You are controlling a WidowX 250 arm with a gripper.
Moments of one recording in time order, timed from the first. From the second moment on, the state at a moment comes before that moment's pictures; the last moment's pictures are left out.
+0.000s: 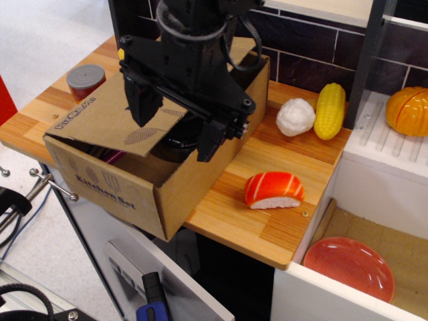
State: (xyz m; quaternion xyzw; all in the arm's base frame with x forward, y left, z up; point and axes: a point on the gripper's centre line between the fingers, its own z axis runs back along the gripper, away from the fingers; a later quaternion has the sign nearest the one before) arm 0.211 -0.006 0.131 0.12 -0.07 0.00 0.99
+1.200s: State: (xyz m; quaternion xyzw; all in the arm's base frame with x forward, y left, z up) arm 0.225 0.018 0.106 0.26 -0.11 -0.08 0.96
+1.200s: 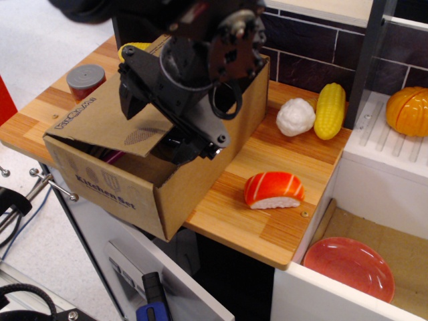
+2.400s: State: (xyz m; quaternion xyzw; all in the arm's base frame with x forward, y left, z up) arm 0.245 0.066 0.166 0.39 -0.07 -0.21 0.90
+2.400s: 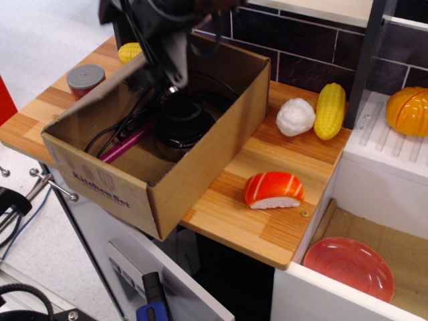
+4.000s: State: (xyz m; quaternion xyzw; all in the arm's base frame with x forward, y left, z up) arm 0.238 0.242 0.147 0.31 -0.09 -0.44 0.84
